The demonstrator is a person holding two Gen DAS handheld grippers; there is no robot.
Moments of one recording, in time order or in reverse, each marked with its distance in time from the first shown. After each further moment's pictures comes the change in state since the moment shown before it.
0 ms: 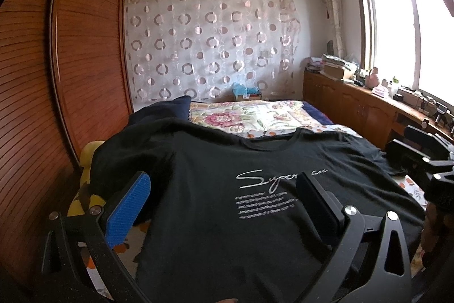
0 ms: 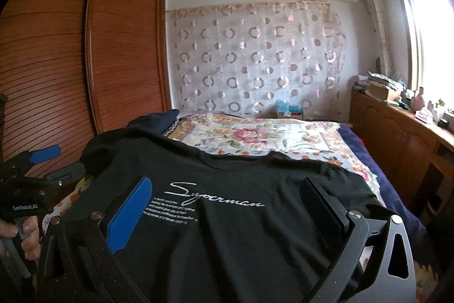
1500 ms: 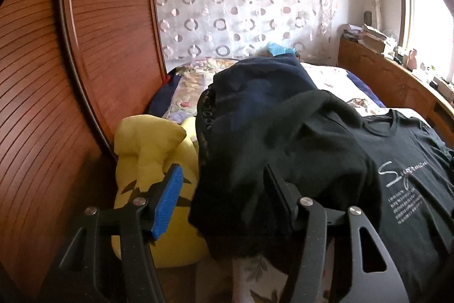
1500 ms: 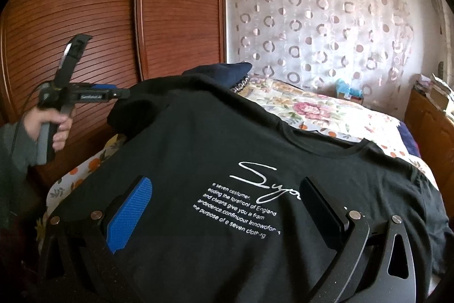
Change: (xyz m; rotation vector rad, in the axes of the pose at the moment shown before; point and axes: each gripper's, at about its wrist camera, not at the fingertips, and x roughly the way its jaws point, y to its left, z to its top) left arm 0.144 0.211 0.006 -0.016 0.231 0.087; right arm 0.100 -0.024 0.025 -0.156 0.166 0.242
